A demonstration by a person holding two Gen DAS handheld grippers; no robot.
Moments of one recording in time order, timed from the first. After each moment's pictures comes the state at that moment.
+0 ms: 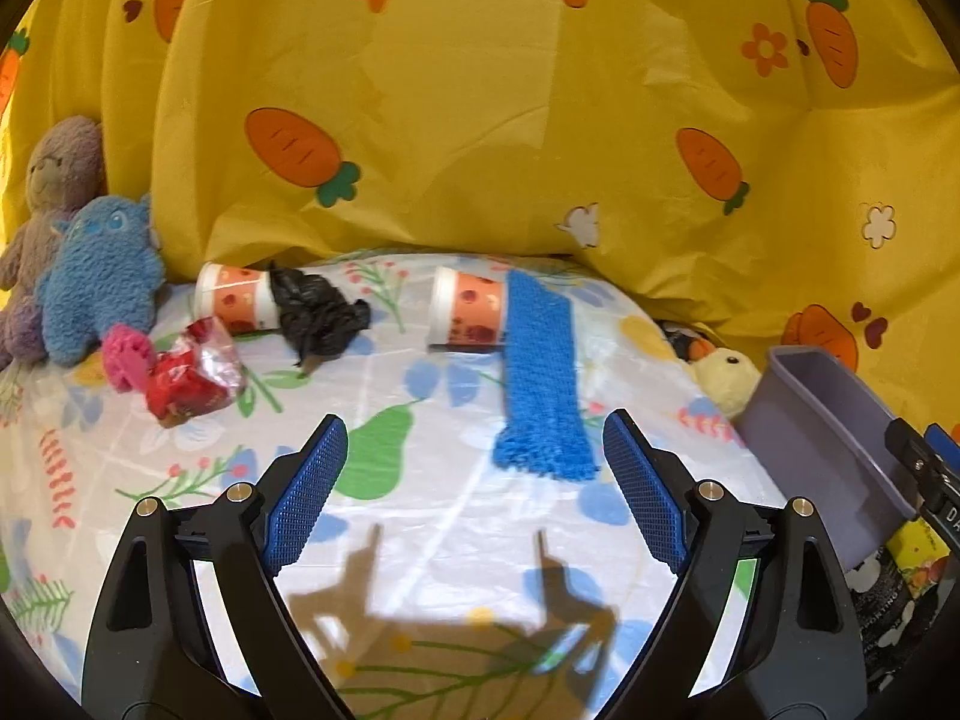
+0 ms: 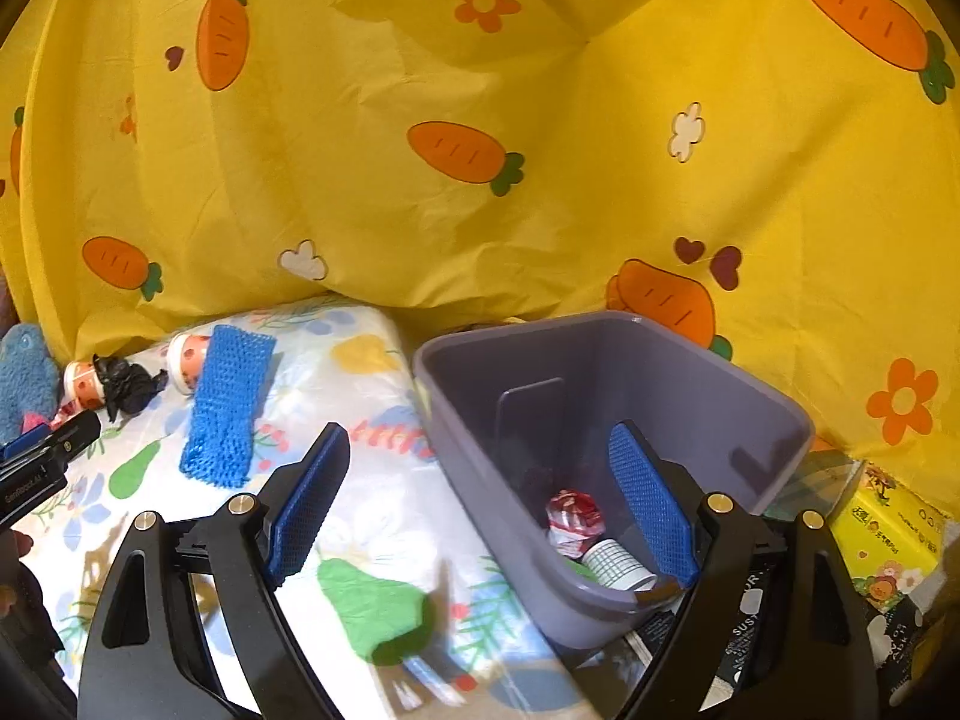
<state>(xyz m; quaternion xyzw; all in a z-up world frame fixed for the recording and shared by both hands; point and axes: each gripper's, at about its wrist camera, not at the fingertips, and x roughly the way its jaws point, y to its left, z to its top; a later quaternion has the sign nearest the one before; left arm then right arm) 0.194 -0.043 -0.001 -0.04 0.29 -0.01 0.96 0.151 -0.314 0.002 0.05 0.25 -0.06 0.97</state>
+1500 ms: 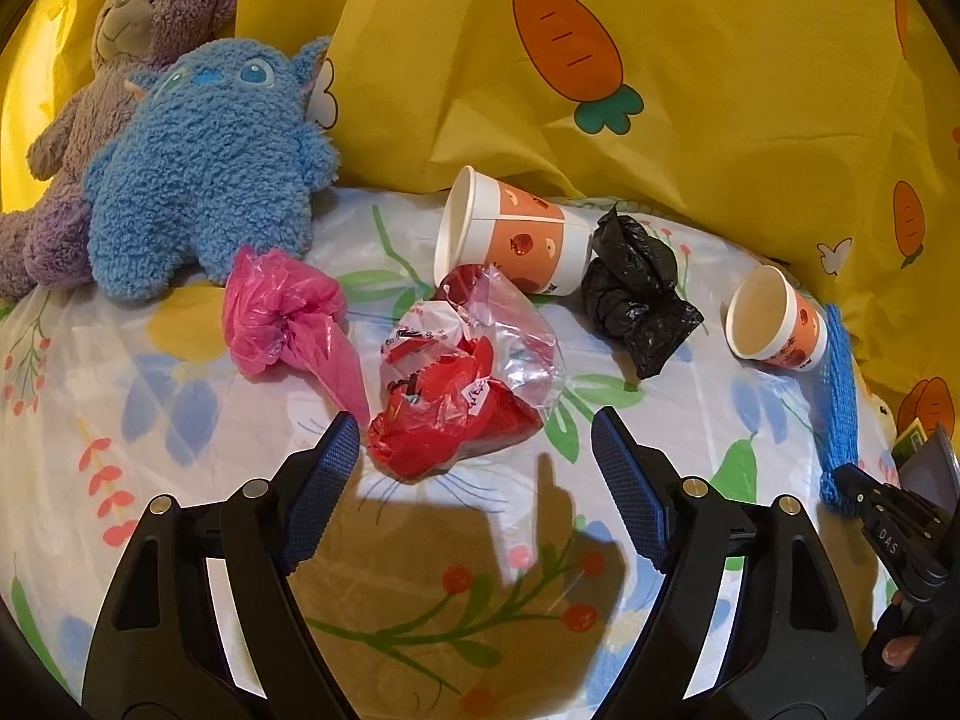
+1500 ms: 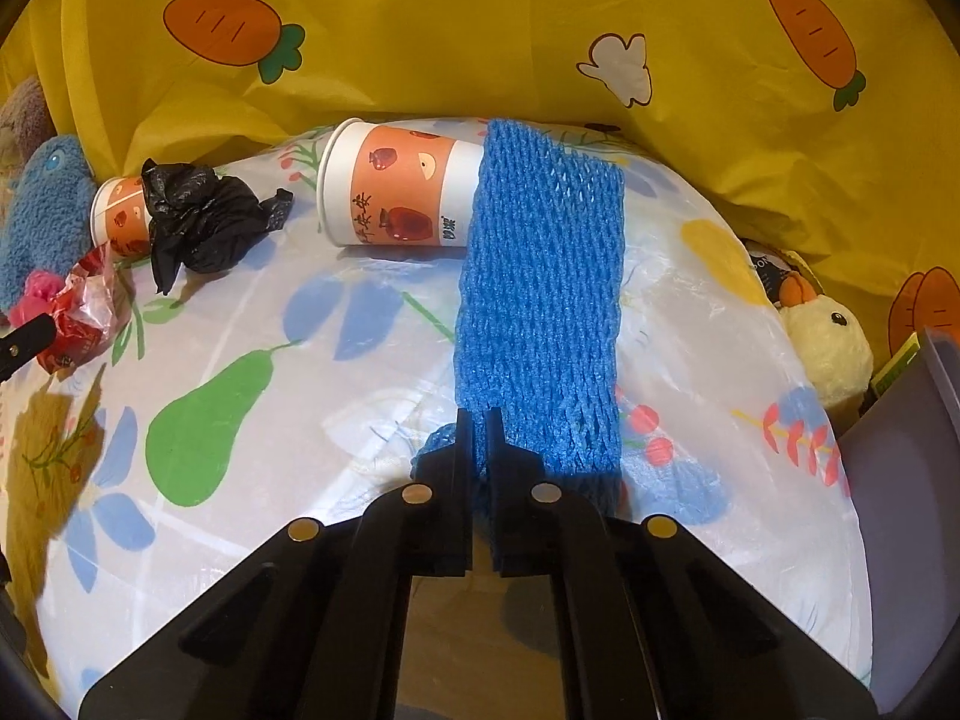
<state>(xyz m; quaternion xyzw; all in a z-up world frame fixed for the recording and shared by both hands) 0.283 0.153 -0.053 -0.11 0.38 0.07 0.92 0.305 -0.143 -0.081 -0.03 0.41 0.07 0.91</state>
